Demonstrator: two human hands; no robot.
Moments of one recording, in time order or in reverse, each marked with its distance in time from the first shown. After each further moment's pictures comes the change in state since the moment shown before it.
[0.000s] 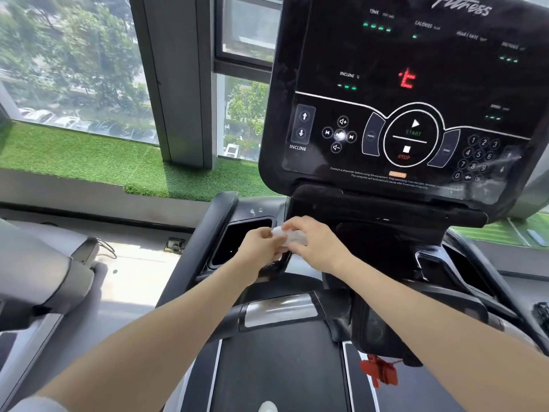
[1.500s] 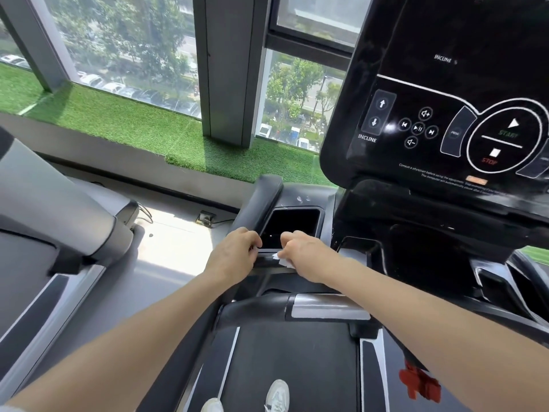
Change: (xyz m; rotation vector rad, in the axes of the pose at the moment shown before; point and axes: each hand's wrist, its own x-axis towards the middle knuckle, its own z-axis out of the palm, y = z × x) left_hand -0.032 -0.050 -0.117 0.974 0.225 0.288; right_hand 0.028 -0.052 0.077 -0.686 -0.437 -0.359
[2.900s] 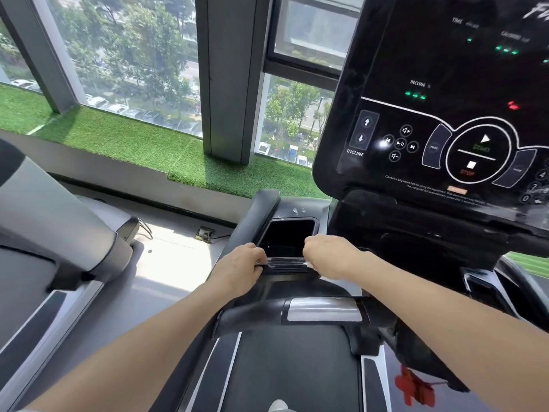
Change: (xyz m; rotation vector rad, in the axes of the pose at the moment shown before) left_hand -0.008 0.009 0.000 0.057 -0.109 0.068; right_hand -0.026 0.027 -0.021 -0.119 -0.090 0.176
